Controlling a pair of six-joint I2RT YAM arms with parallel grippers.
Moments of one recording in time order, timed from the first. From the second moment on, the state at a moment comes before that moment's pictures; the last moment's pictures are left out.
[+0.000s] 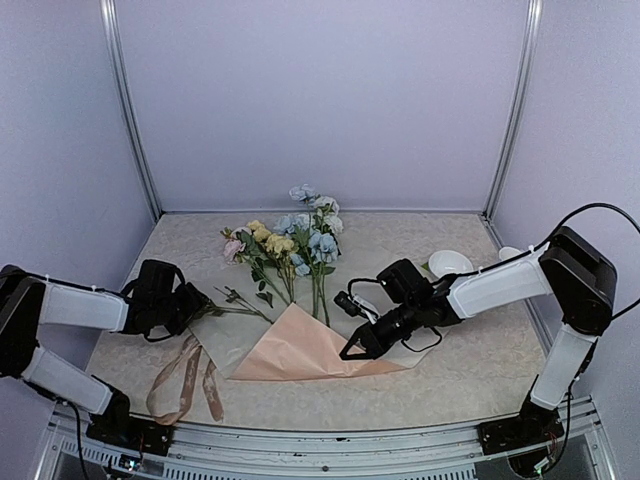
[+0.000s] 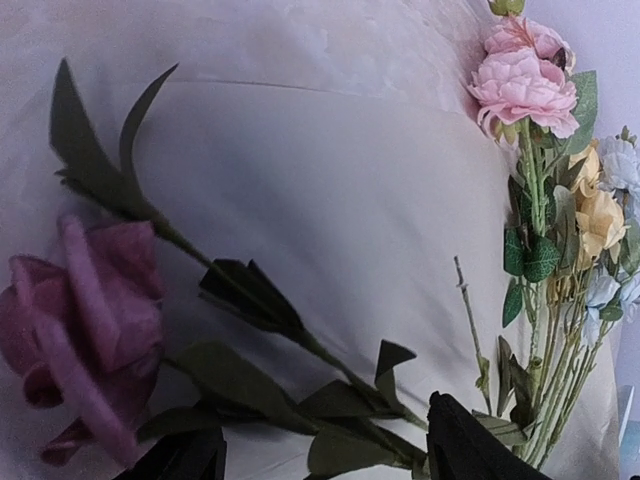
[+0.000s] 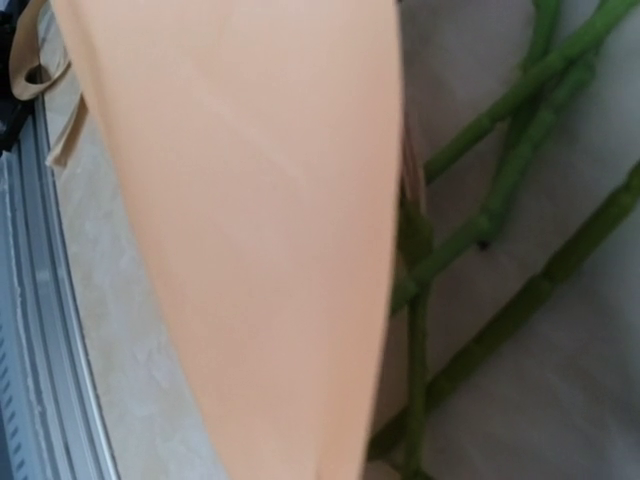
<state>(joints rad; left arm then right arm) -0.32 1.35 0.43 0.14 -0.06 -1.01 0.82 1.76 0.87 0.00 -0.67 0.23</state>
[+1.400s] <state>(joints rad) -0.48 2.08 1.24 0.17 0.15 -0.55 0.83 1.79 0.86 0.04 -0.69 0.28</state>
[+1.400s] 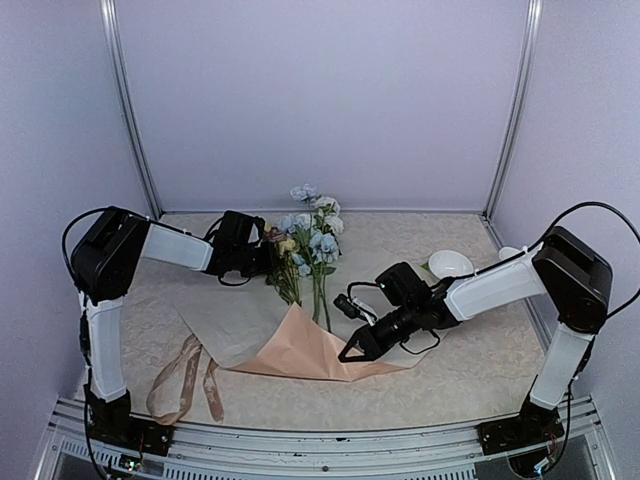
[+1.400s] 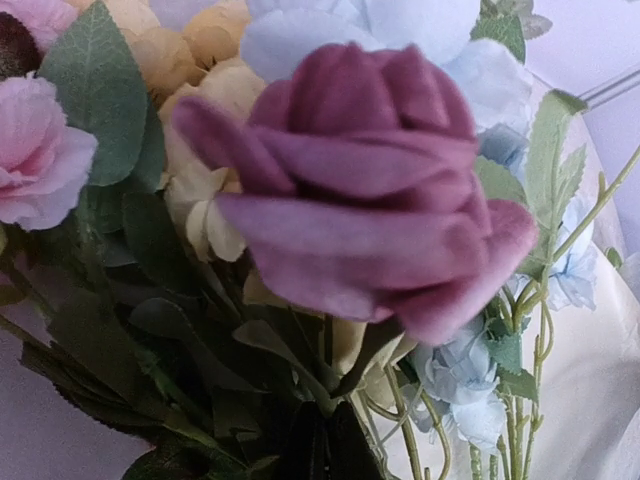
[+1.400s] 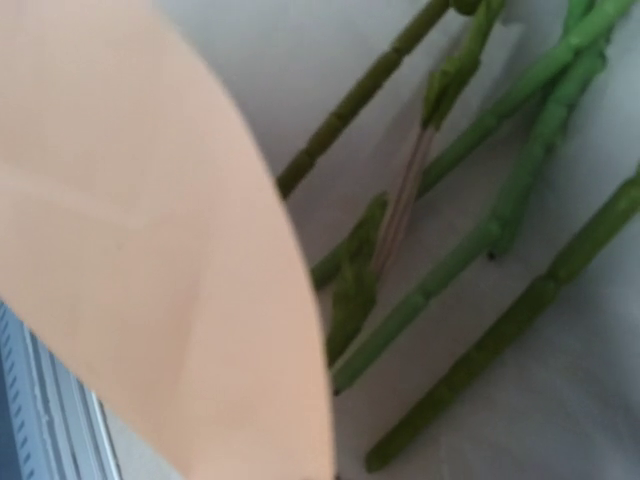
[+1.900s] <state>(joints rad) -0.50 1.97 1.30 -0.04 0.10 -0.38 0.83 1.80 0.83 0.06 -0.62 0.38</state>
